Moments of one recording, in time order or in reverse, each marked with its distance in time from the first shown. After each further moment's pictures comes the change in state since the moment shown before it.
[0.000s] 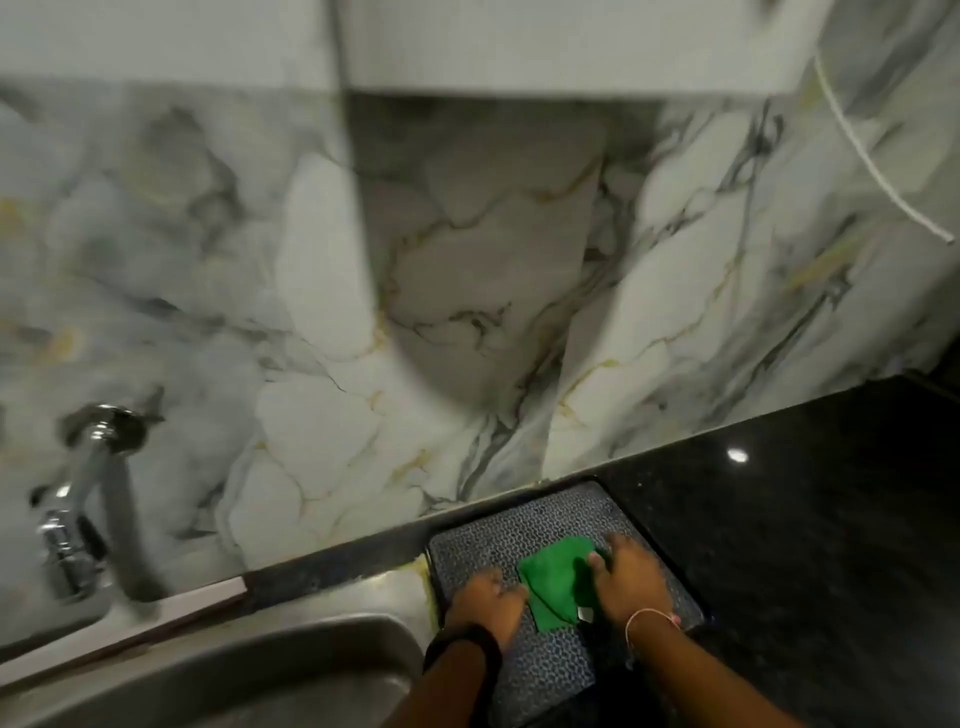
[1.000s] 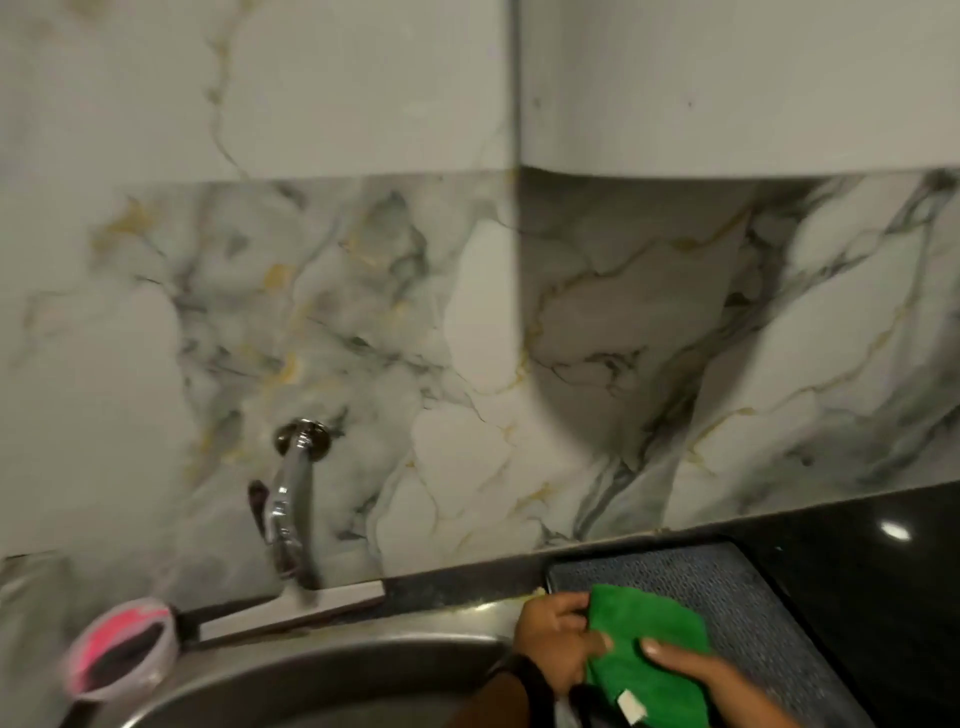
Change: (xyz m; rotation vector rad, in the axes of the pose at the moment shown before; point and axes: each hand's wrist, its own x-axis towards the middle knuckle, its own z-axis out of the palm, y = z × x) left_hand -0.052 -0.012 -0.068 -0.586 -0.120 0.145; right_hand -0.077 -0.074 -0.013 1.365 -0.812 0.282
